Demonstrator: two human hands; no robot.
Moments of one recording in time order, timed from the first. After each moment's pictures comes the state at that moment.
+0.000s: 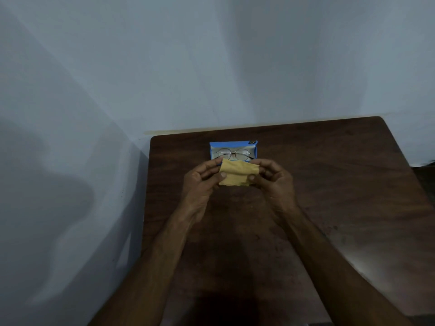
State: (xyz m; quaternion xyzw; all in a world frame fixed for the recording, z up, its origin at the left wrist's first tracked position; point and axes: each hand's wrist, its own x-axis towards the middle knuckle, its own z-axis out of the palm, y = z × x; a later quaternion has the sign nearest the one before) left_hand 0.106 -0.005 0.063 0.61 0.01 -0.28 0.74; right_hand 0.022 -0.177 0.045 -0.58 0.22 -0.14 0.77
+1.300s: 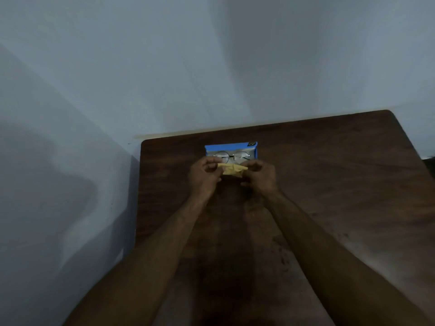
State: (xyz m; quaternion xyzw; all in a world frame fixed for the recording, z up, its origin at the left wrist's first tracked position) left_hand 0.175 -0.045 -0.023 0.78 0.01 -0.19 0.59; right_hand 0.102 -0.192 -0.022 -0.63 0.39 -0.03 0.67
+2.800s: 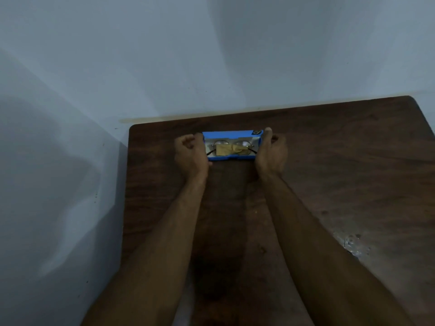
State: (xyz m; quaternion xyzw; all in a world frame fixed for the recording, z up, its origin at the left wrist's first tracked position) left_hand 0.217 -0.059 -0.055 0.77 0.19 -0.06 0.61; right_hand 0.152 -0.207 -0.056 -0.68 0.52 -0.18 0.49
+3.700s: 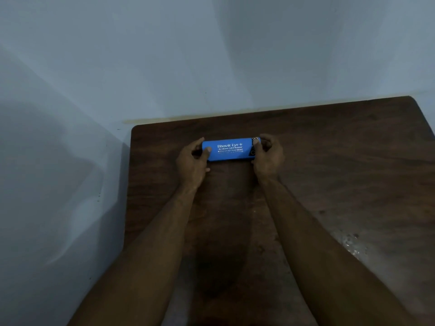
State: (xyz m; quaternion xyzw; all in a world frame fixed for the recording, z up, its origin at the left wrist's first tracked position) left_hand 0.217 -0.032 -0.090 0.80 0.02 -0.12 0.59; right_hand 0.142 -0.210 -0.086 -0.69 0.44 -0.22 0.54
